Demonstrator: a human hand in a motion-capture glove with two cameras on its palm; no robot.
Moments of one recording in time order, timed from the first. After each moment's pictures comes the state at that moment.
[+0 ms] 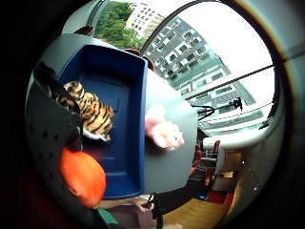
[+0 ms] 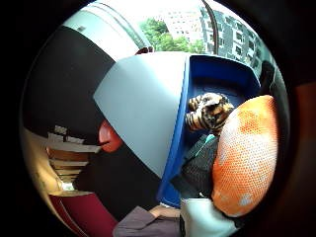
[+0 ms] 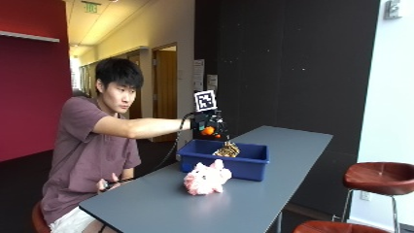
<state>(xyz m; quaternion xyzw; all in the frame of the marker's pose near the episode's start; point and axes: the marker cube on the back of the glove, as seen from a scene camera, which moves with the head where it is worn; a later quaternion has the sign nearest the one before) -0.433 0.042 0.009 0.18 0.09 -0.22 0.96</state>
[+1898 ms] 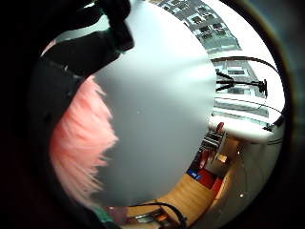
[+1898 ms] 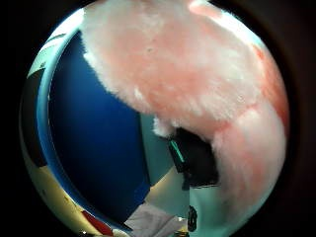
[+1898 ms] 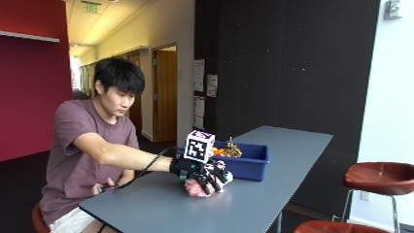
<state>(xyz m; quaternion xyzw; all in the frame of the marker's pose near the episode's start) -0.175 -0.019 0.135 -0.01 0.02 -0.03 1.00</state>
